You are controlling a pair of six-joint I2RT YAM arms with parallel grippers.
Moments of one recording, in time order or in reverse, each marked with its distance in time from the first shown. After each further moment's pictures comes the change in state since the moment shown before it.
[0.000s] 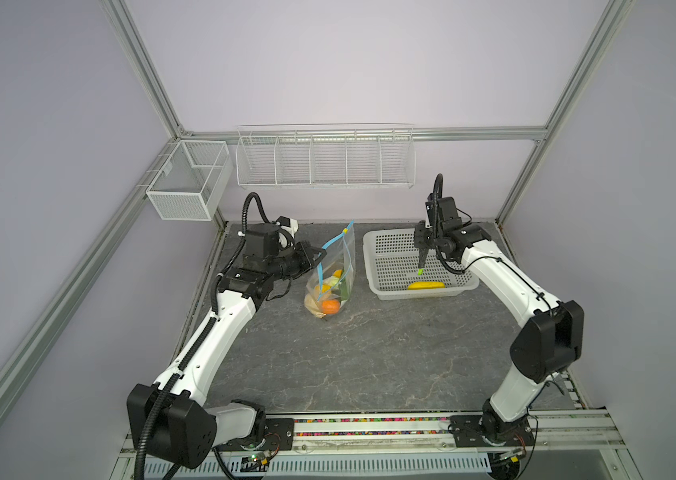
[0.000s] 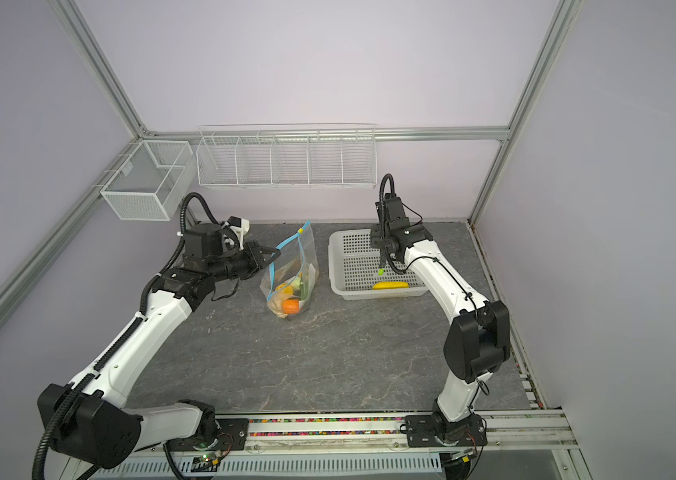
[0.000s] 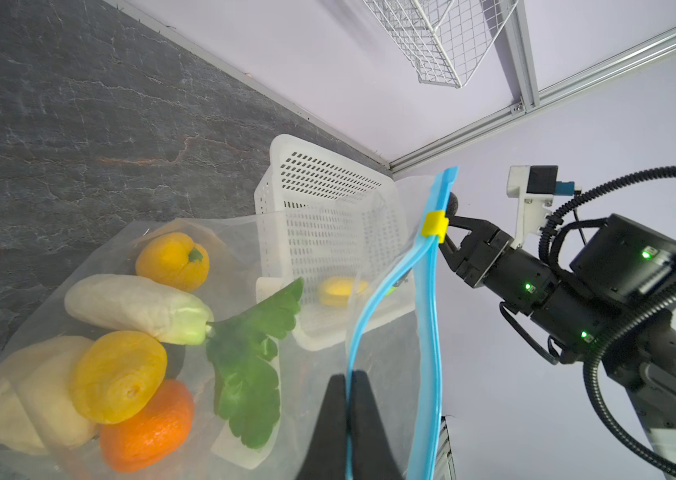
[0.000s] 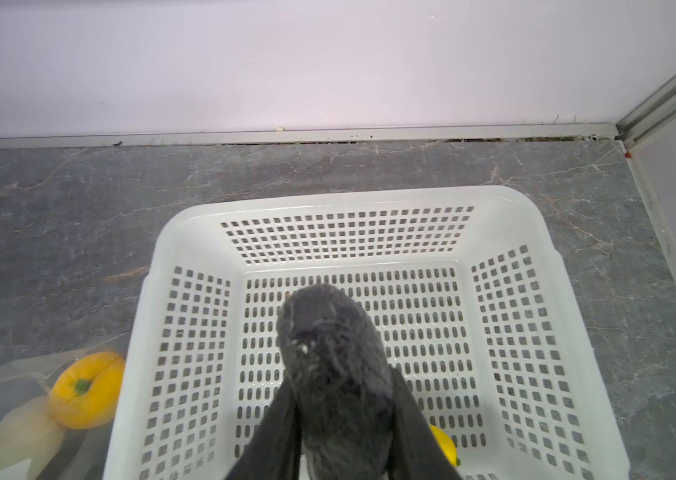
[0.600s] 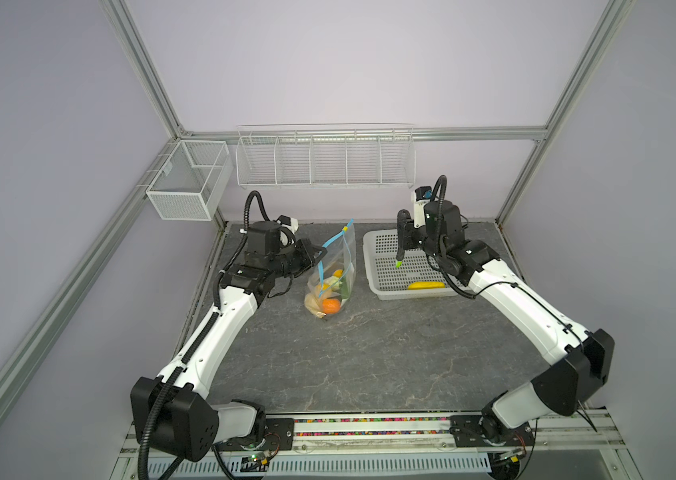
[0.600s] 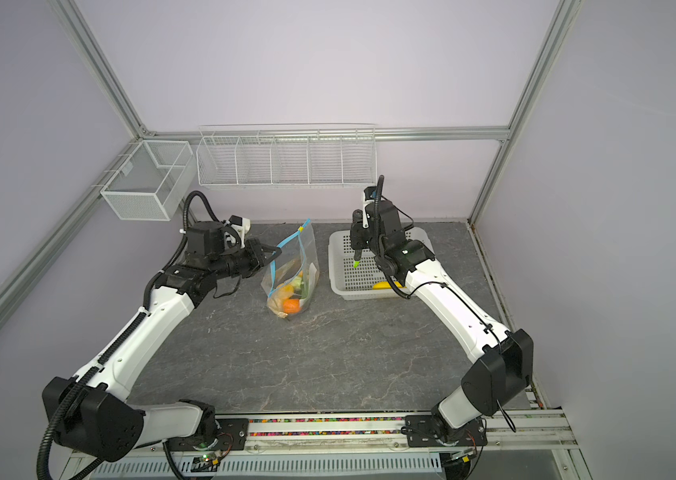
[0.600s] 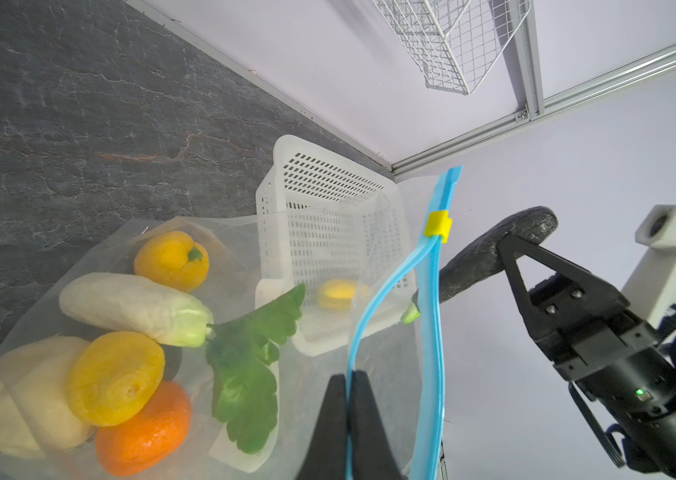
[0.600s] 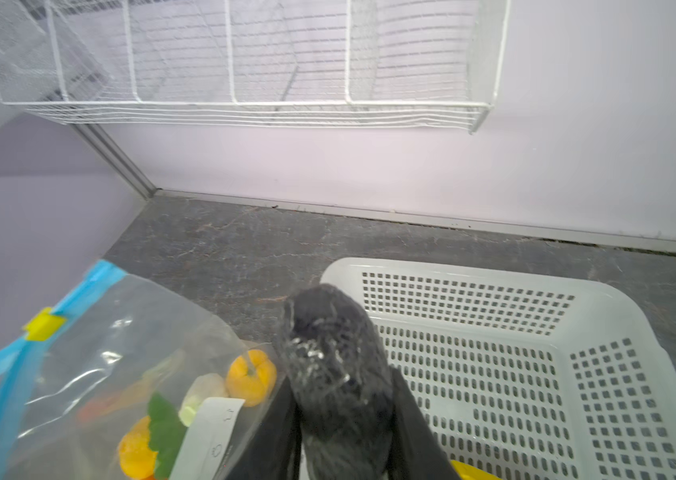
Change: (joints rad) left arm 0.003 0.029 0.026 0.002 -0.001 -0.024; right arm 0.165 -0.184 -0.083 0.206 -0.064 -0.017
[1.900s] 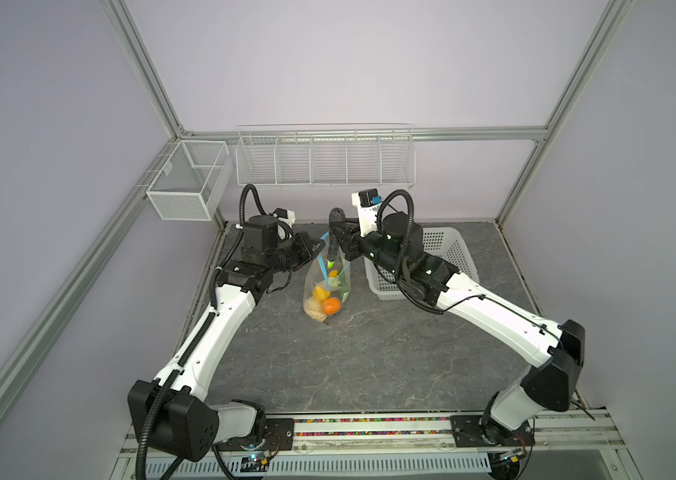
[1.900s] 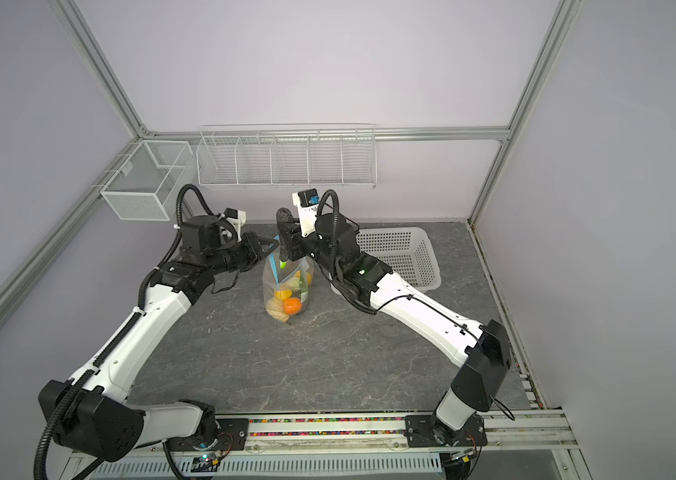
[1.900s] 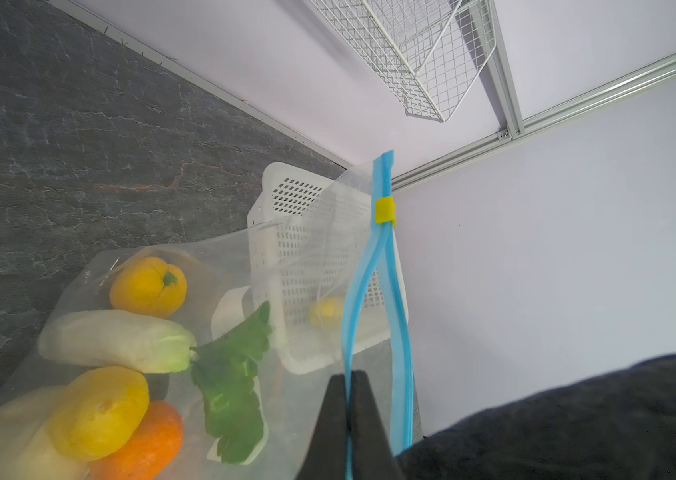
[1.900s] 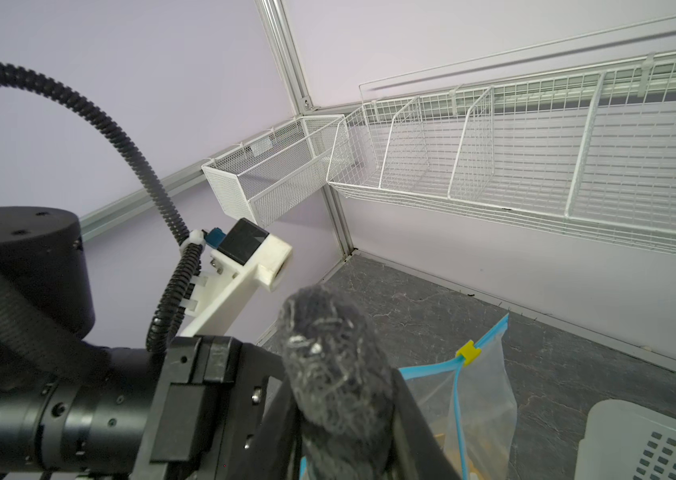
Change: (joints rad) left arm 0.000 -0.003 0.052 -0.007 -0.026 -0.008; right arm 0.317 0.089 0.061 0.360 -0.090 0.032
